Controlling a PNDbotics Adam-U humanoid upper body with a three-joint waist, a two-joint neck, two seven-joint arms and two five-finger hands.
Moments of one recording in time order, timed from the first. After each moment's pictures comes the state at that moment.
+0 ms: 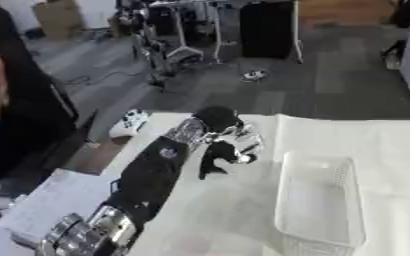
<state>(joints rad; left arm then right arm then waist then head) -1.16 0.45 -0.09 -0.63 -1.43 -0.42 0.08 -0.70 -0.02 0.22 -1.99 0.20 -0.33 -0.17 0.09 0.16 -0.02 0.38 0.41</state>
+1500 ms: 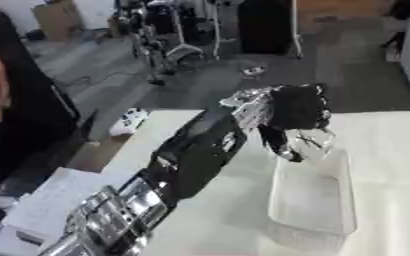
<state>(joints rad) -1.25 0.35 -0.38 -0.83 -2.36 -0.52 0.73 -0.69 -0.01 0.23 -1.99 0.21 -0.34 -0.18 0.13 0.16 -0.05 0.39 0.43</state>
